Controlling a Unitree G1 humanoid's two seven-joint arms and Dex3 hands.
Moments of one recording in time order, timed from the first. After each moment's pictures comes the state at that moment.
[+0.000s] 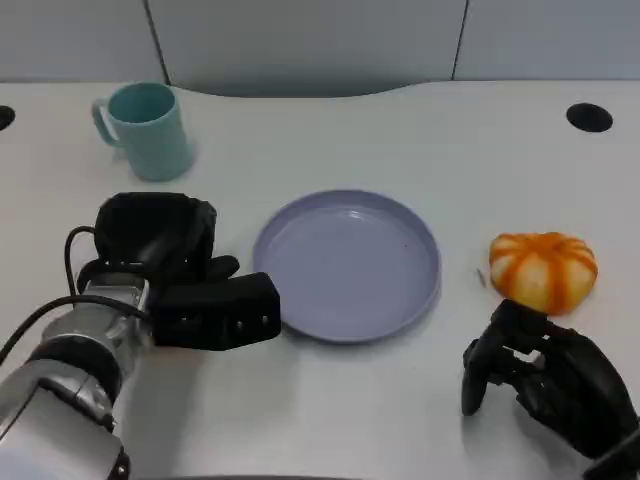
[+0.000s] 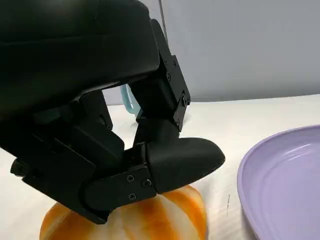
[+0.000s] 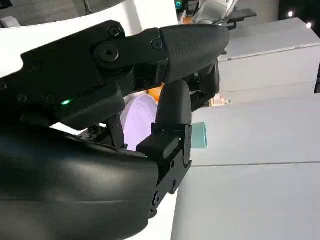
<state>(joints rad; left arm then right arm) -0.89 0.18 -0.54 1.40 0.81 -0.20 0.57 -0.26 0.00 -0.17 0.91 0.37 -0.64 0.99</state>
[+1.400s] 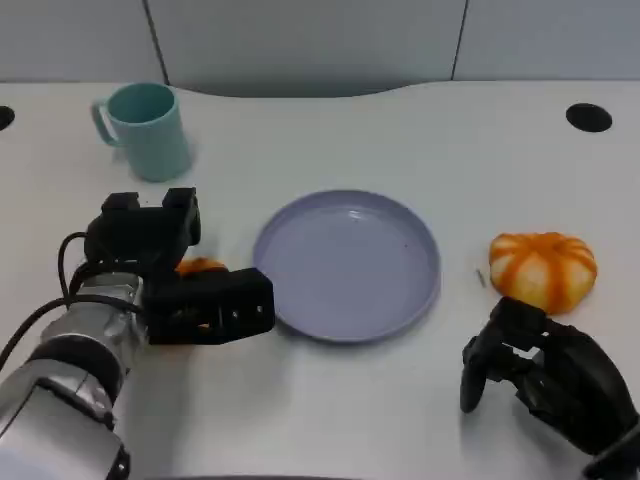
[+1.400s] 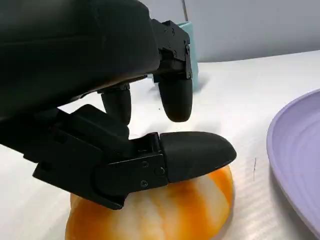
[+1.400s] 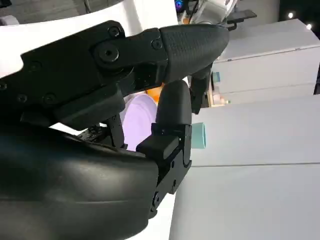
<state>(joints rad) -0.89 0.18 -0.51 1.40 0.78 -0.11 0.39 -0.27 -0.01 -0.17 0.90 0.35 -0.65 0.98</state>
